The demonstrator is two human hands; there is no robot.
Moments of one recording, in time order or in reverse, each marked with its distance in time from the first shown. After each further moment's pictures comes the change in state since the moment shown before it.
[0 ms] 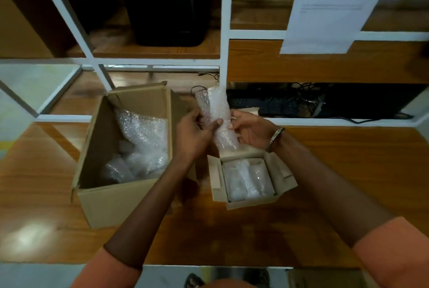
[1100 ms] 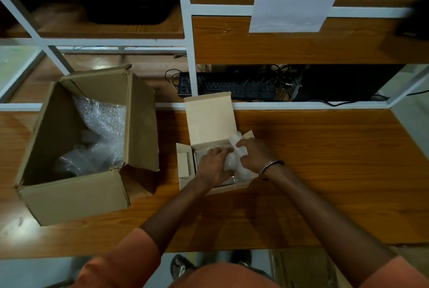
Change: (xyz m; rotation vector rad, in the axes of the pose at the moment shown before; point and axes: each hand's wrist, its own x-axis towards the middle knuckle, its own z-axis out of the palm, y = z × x) left_hand -0.053 -0.124 0.172 0.662 -0.560 0.195; right_hand -0.086 0.101 -0.063 -1.218 0.488 0.218
